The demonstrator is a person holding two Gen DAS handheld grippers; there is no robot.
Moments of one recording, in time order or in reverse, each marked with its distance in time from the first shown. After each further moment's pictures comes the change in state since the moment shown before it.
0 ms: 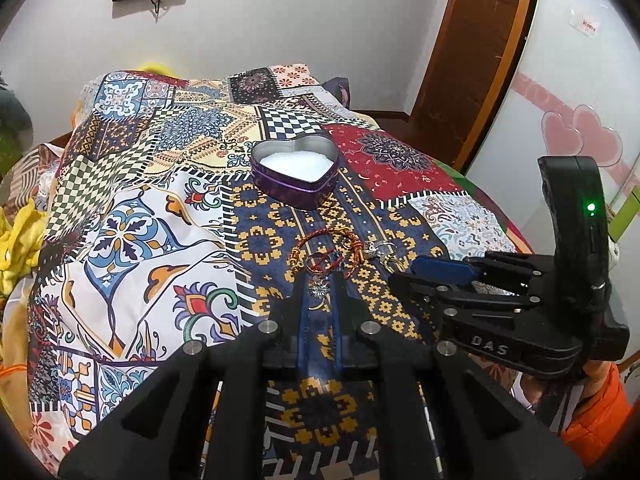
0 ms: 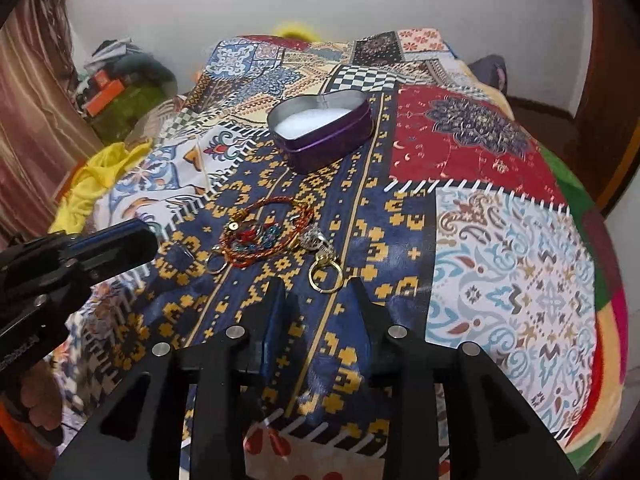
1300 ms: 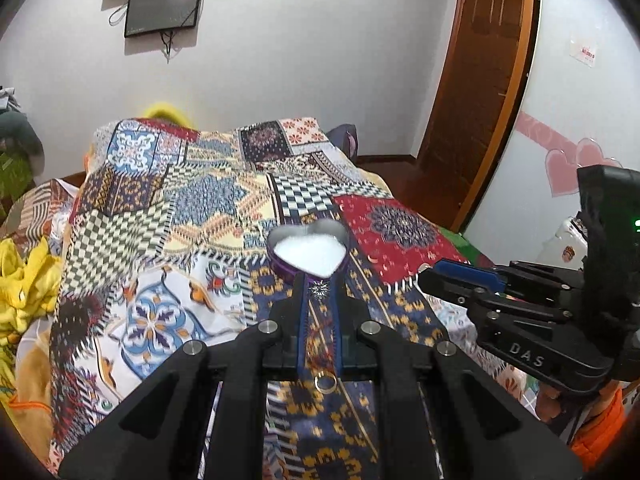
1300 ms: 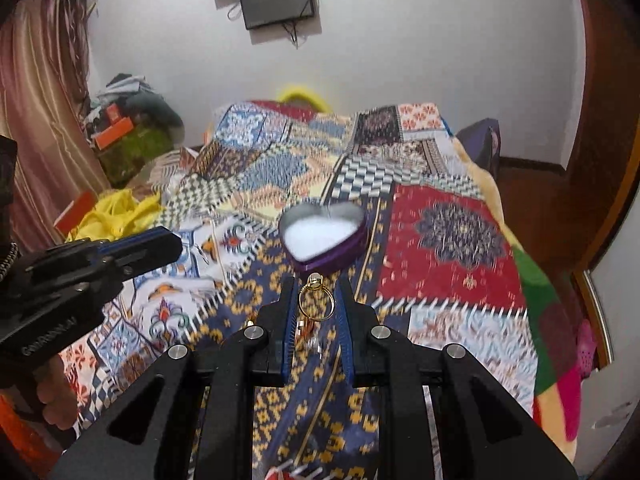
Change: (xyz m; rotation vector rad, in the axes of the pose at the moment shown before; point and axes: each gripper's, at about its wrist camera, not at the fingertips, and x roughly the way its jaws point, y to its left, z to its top) left arm -0.022 0.003 0.057 0.002 -0.165 0.034; right arm -0.046 0.009 0.051 -0.036 -0.214 -0.014
